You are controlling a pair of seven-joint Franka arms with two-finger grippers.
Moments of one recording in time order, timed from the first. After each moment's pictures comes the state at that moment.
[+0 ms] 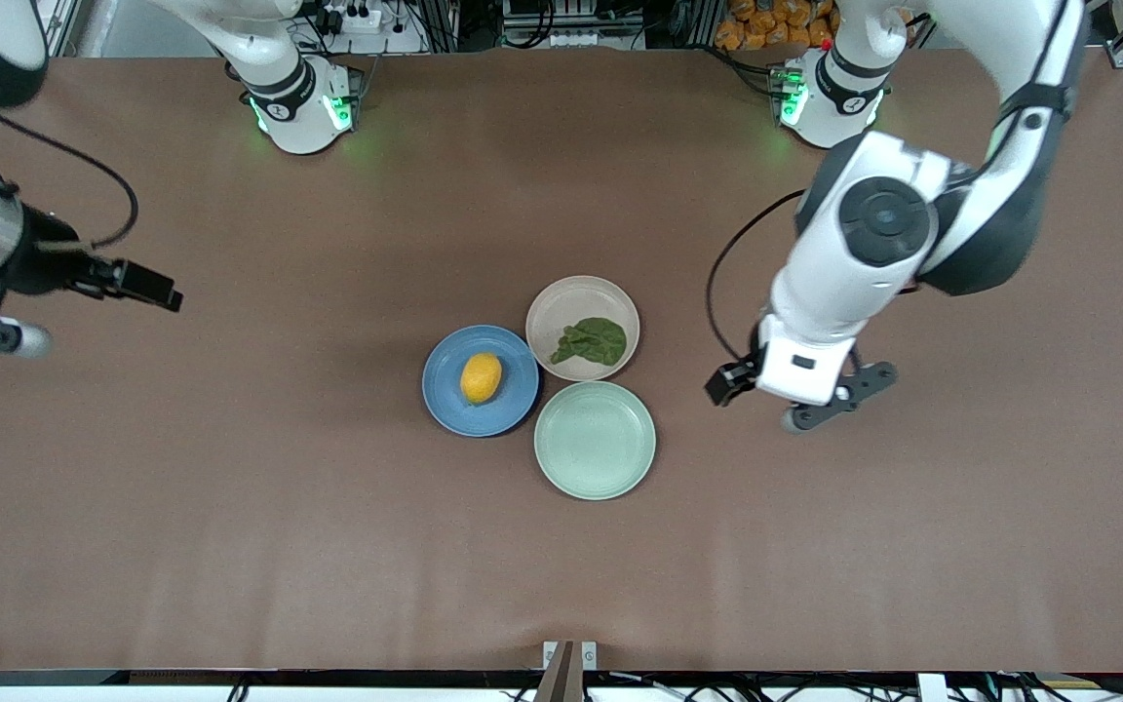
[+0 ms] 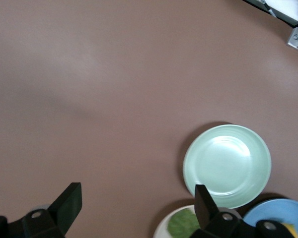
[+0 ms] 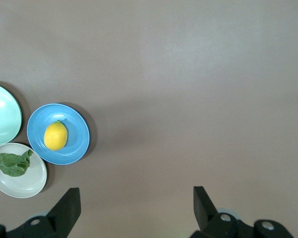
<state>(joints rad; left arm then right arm) -0.16 0.38 -0.31 -1.46 0.14 1.89 -0.88 -0.09 0.13 0.21 -1.40 0.03 1.46 0.31</state>
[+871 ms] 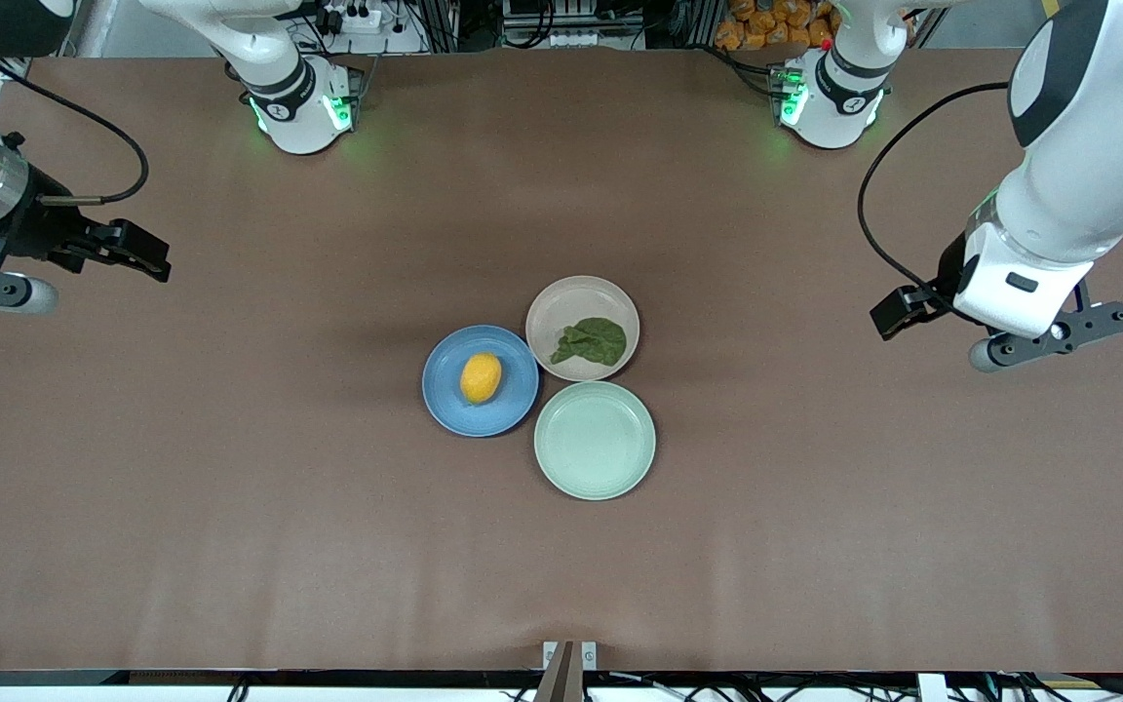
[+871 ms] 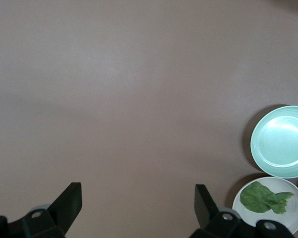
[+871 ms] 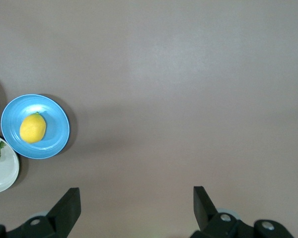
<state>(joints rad) 0.02 0.18 -0.31 -1.47 0.11 1.64 -0.57 0.03 0.10 0.11 -1.43 -0.03 1.45 0.24</state>
